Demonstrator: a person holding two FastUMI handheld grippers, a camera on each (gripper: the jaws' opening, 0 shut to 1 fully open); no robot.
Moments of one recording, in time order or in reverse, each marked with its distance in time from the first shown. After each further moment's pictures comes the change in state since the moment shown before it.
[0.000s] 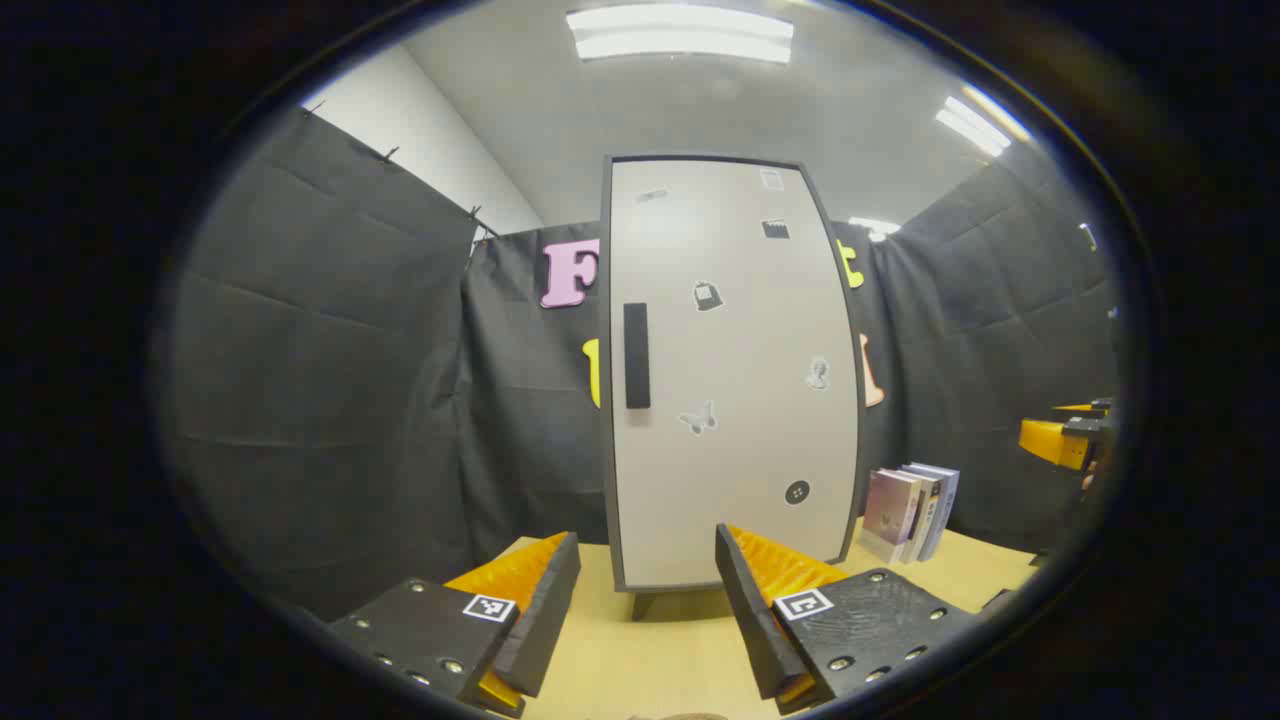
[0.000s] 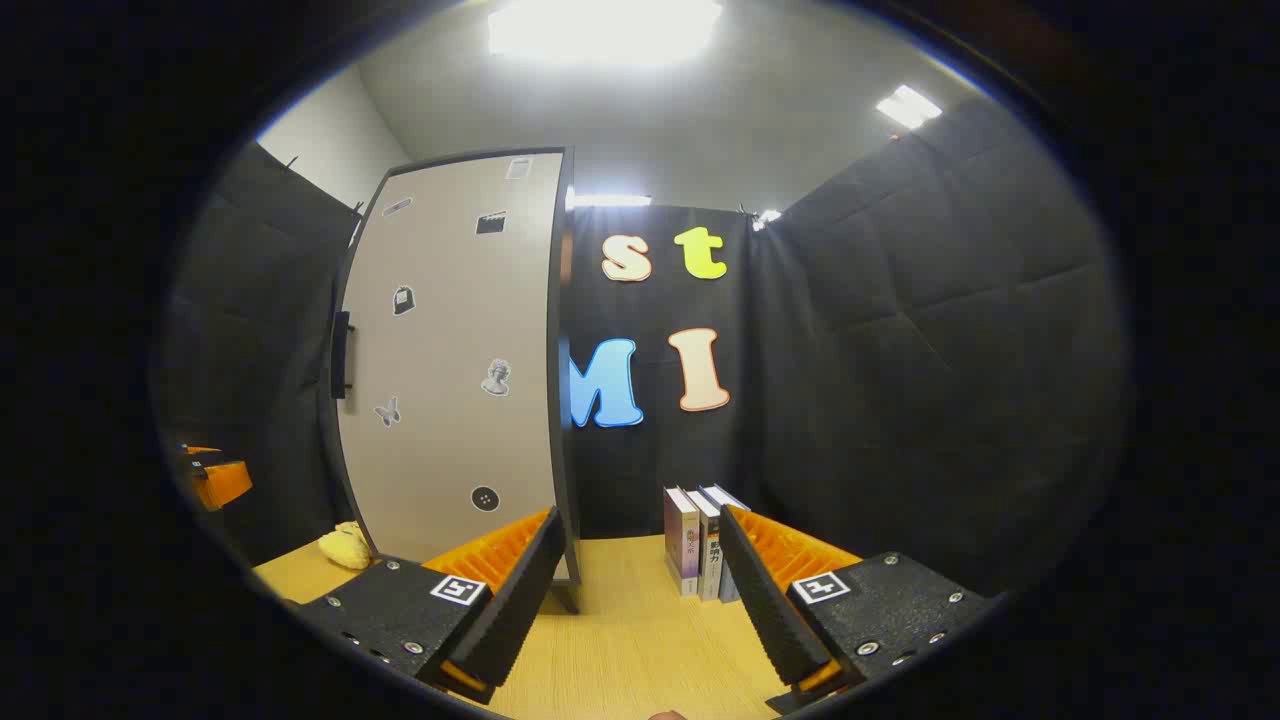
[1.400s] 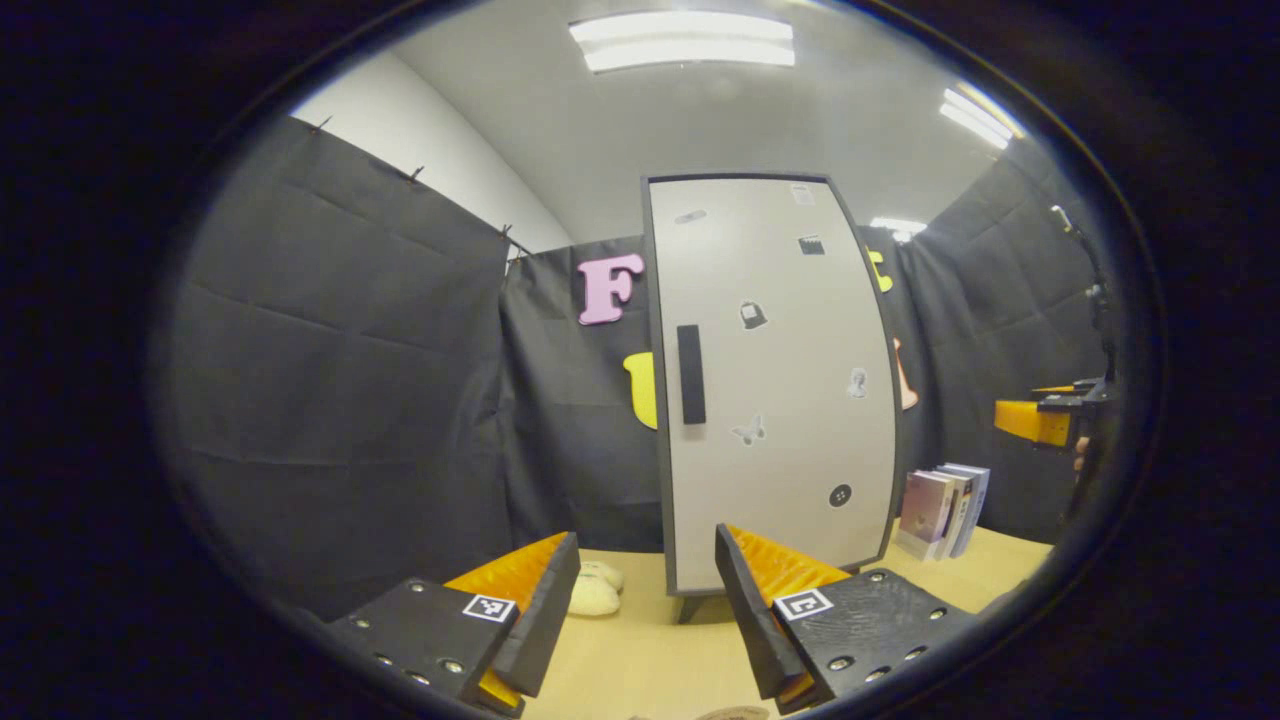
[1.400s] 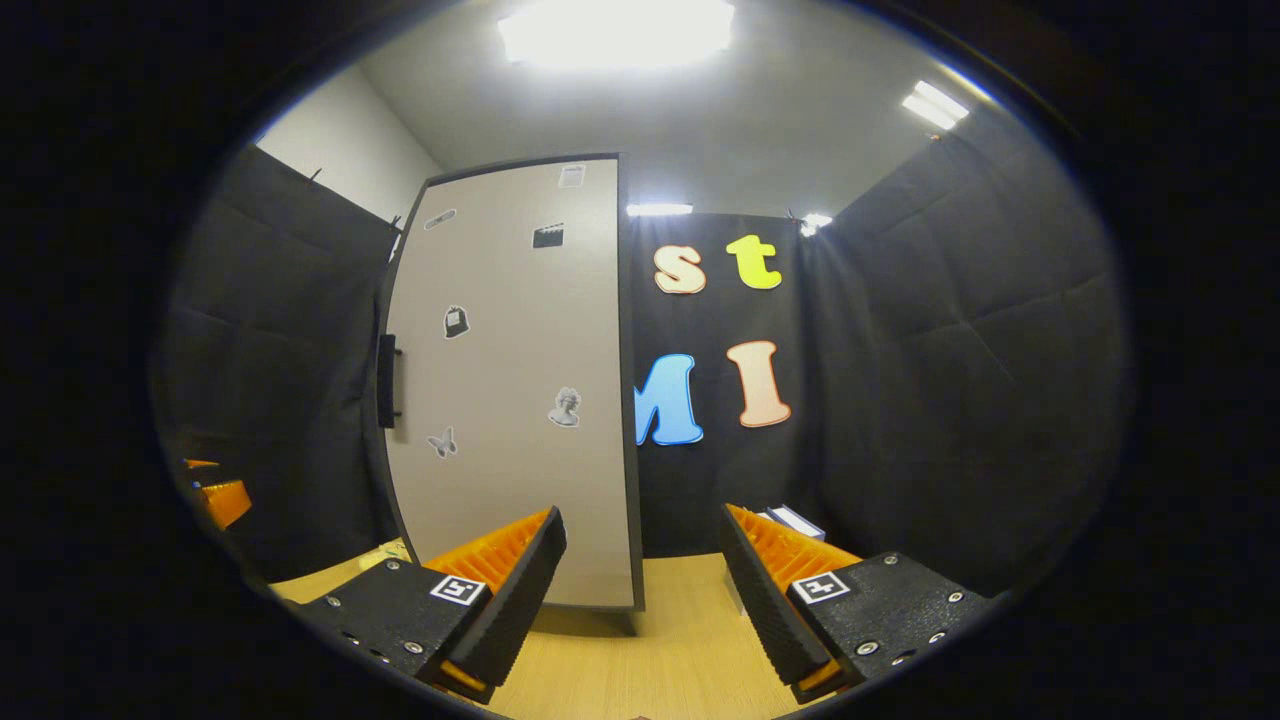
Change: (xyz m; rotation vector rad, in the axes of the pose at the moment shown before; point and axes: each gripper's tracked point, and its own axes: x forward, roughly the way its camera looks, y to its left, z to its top) left arm -0.036 0.059 0.017 0.033 -0.028 0.116; right arm 0.036 0.080 0.036 0.021 -0.047 0.169
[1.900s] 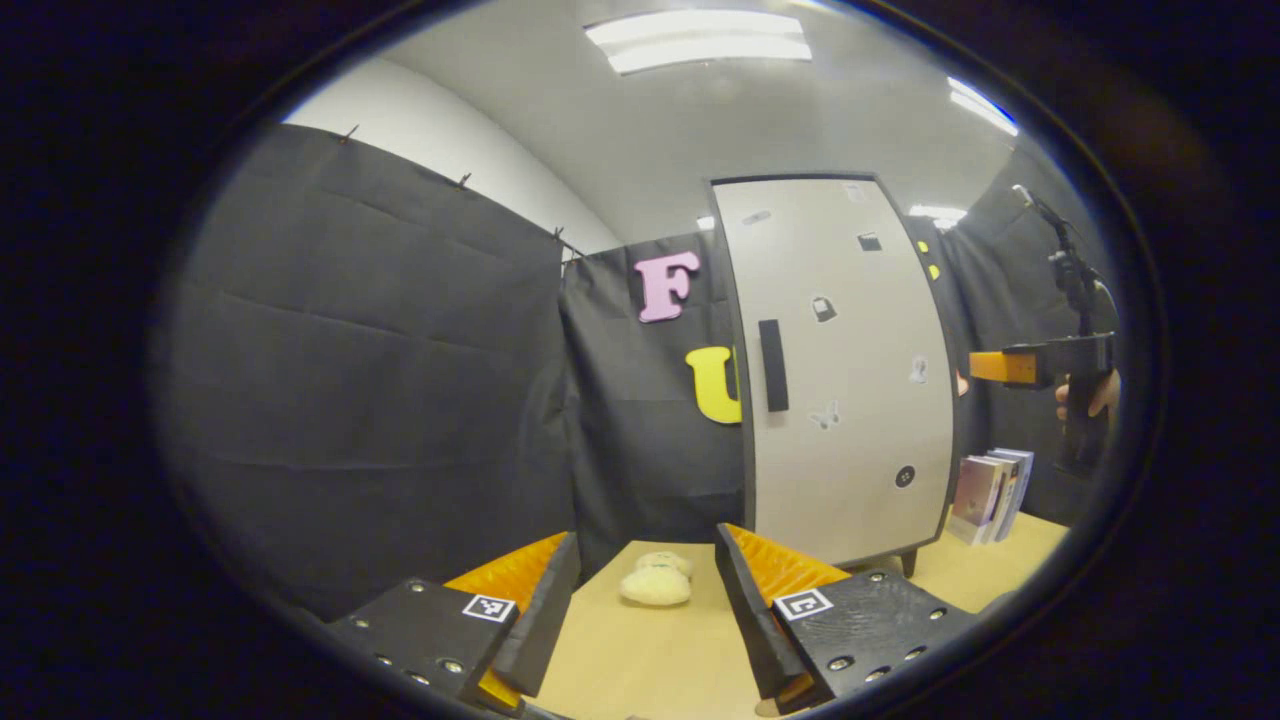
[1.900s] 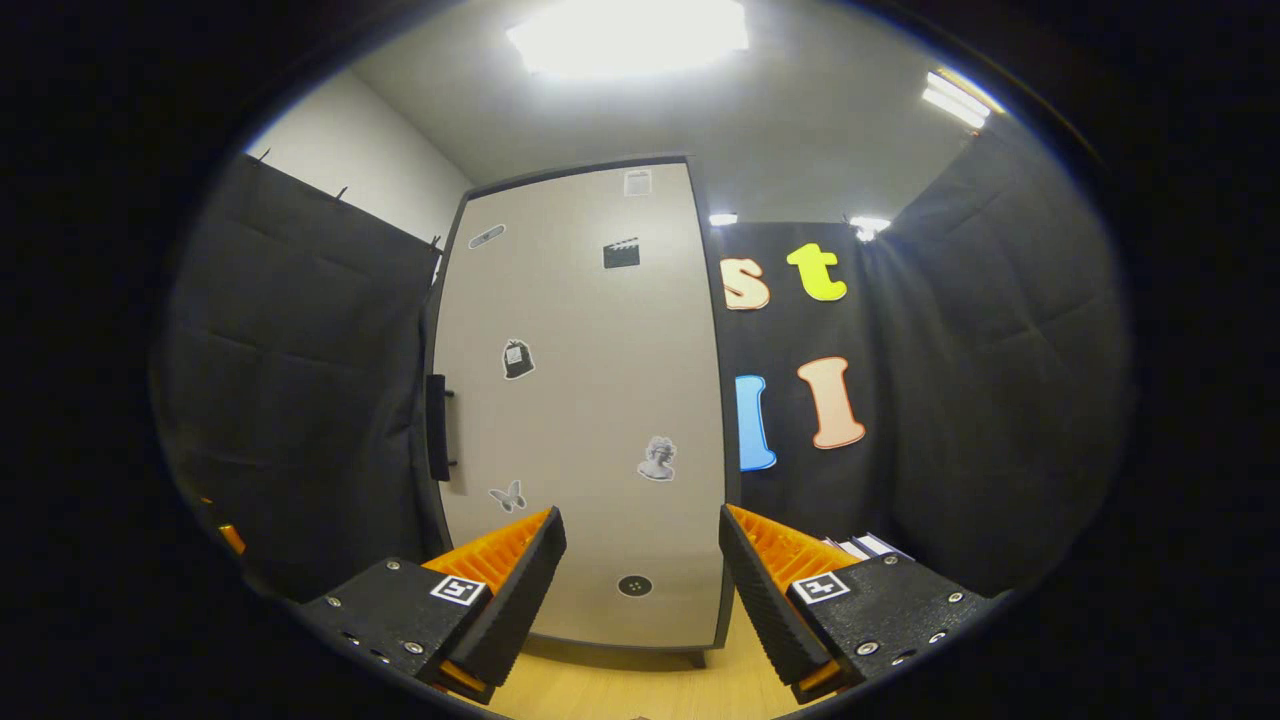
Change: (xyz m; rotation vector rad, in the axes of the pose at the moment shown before) left arm -0.035 0.087 -0.004 0.034 0.015 0.159; right arm 0.060 0.084 0.038 0.029 -0.044 0.144
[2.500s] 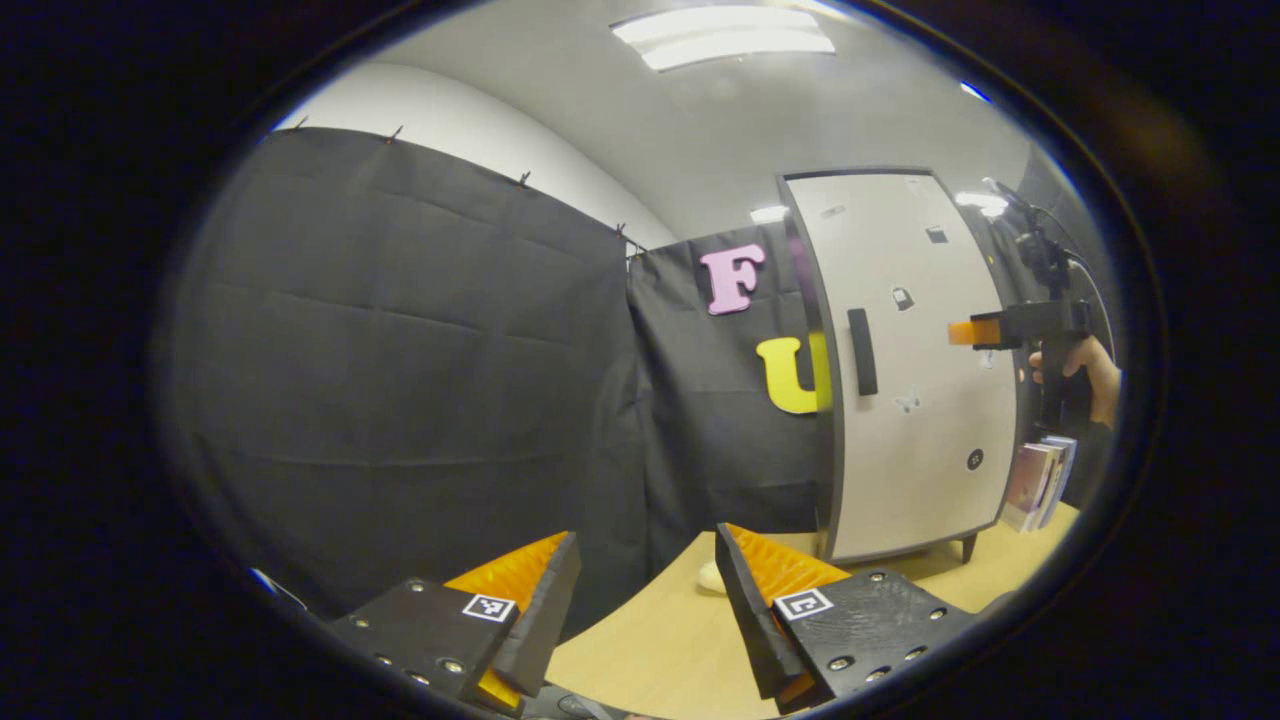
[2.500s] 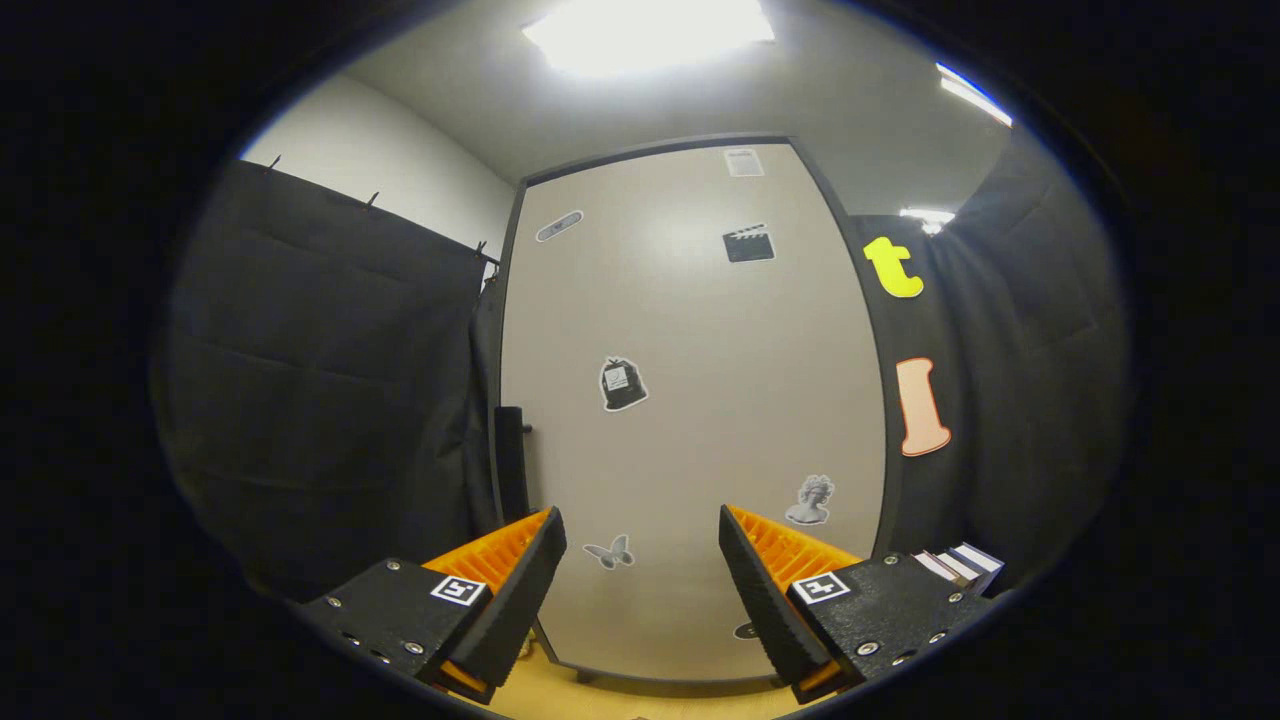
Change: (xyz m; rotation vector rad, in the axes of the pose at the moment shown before) left arm -0.014 0.090 -0.013 0.025 0.018 0.164; right arm 0.078 0.107 0.011 0.011 0.004 0.131
